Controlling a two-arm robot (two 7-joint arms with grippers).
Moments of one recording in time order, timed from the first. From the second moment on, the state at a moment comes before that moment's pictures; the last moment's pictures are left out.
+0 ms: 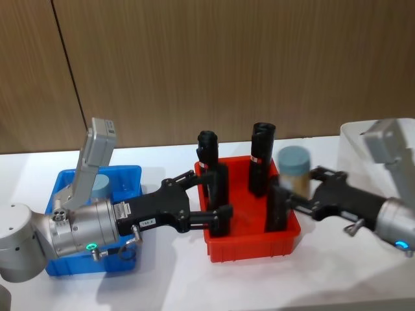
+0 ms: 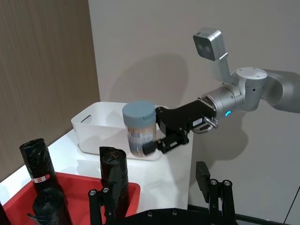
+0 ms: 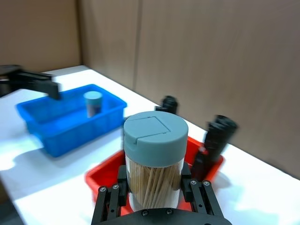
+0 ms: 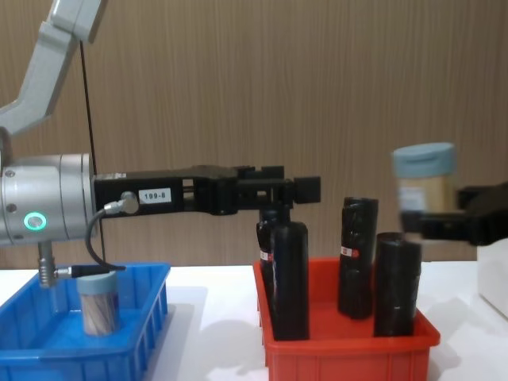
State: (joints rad) left arm -0.51 0.36 0.34 -1.28 -0.48 0.11 -1.07; right arm 0.29 0.44 -0.25 -1.55 0.26 0.18 0.58
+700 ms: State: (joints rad) left arm -0.51 0.36 0.34 -1.28 -0.48 0.11 -1.07; right arm 0.30 0.52 -0.14 -1.46 0.36 0.16 0.38
